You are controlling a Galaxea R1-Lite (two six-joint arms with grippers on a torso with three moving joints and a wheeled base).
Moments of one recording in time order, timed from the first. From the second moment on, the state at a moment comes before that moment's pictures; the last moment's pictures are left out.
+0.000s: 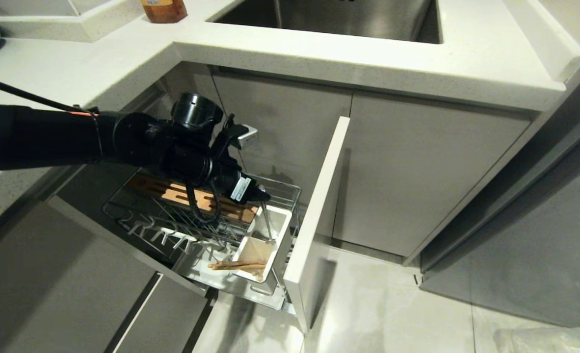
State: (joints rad) left arm -0.35 1.96 -1.66 0.40 -0.17 0.35; right arm 0.00 0.00 0.00 0.00 -0.02 0.04
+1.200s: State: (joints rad) left arm -0.37 2.07 -1.69 0.34 -0.18 0.35; right arm 0.00 0.00 0.00 0.00 -0.02 0.04
